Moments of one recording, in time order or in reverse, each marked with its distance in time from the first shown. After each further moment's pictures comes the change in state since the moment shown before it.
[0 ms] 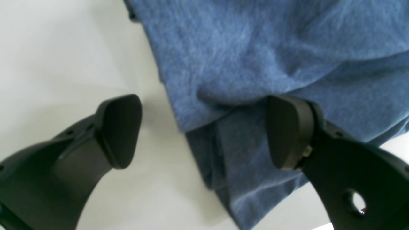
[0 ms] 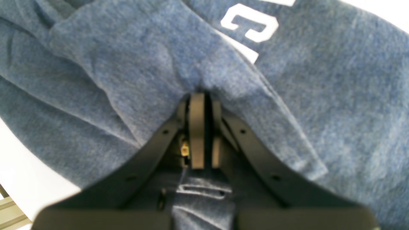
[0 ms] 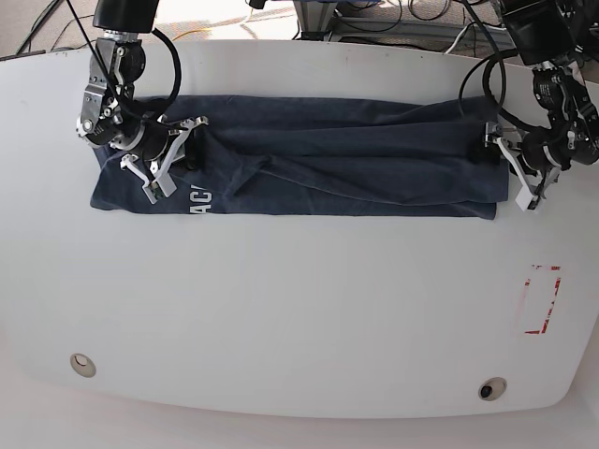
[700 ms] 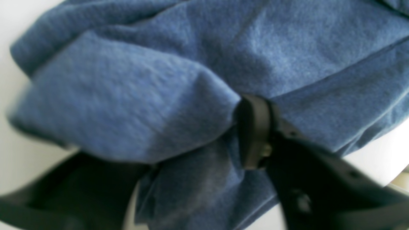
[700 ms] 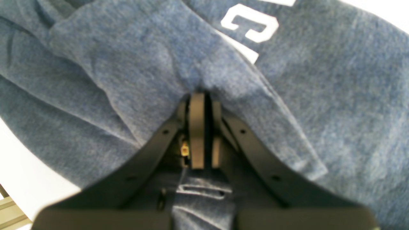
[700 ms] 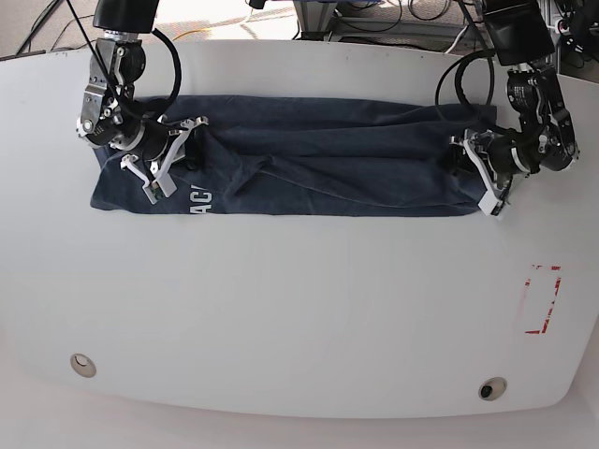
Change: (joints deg) left arm -0.7 3.8 6.2 0.2 -1.2 -0.2 -1.9; right arm 0.2 0.0 0.0 0.0 0.0 0.0 -0.1
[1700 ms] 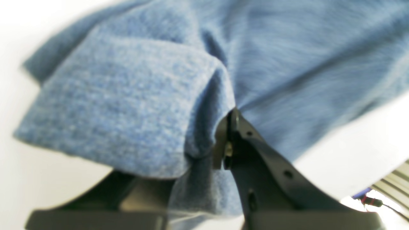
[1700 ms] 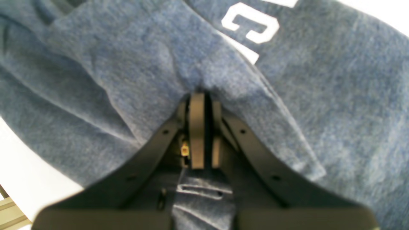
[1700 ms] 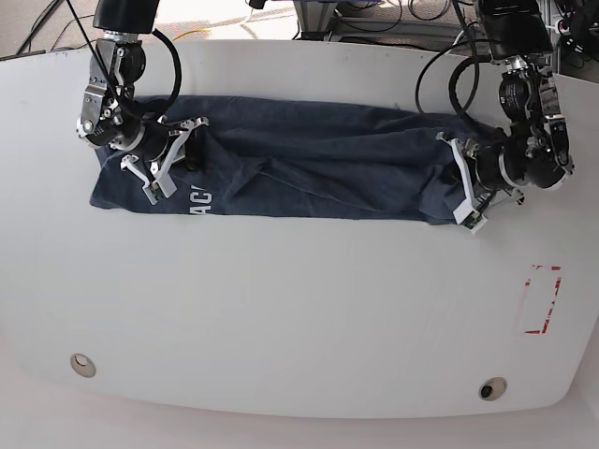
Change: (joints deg) left arm 0.0 0.0 8.7 18.4 1.3 0.2 9.2; right arm 0.1 0.0 0.0 -0.1 0.0 0.0 0.0
